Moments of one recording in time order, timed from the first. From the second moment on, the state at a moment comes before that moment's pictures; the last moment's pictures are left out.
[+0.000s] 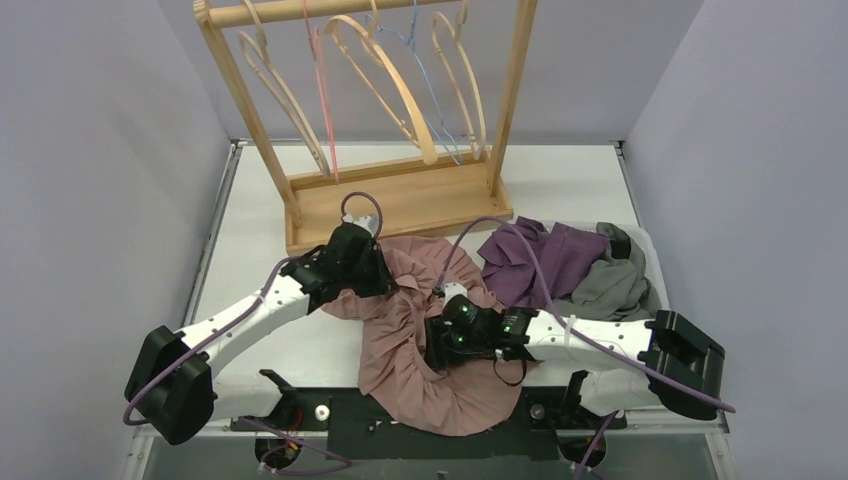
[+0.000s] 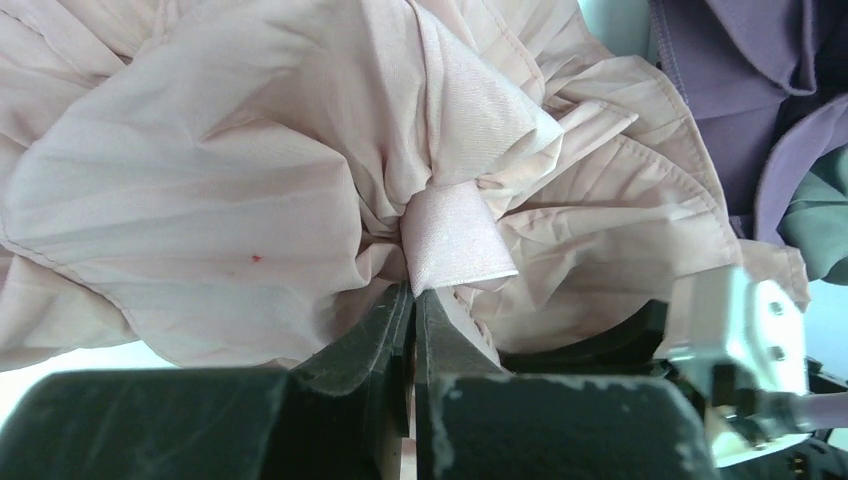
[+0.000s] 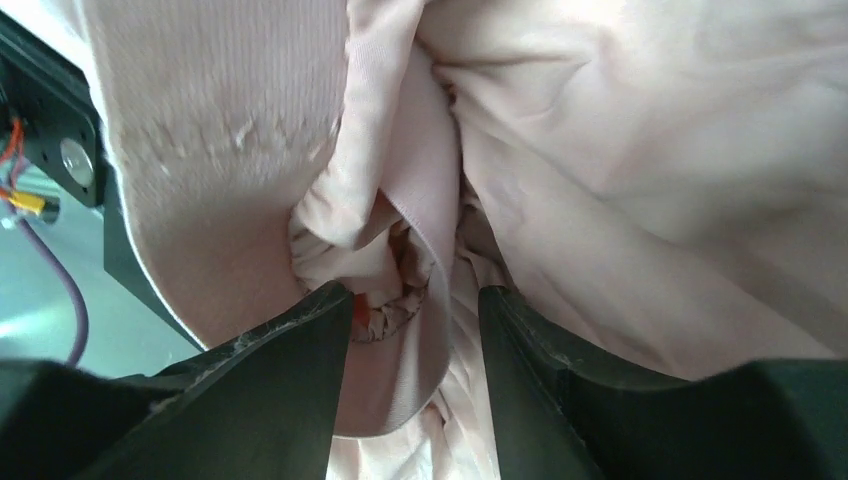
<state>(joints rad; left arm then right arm) -0.67 1.25 0.82 -0.38 0.09 -0.78 1.11 1.27 0.64 -0.29 -0.03 0.78</state>
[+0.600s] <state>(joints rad) -0.44 1.02 0.96 -0.66 0.05 -0.69 1.15 1.11 1.00 -0.72 0.33 0.88</state>
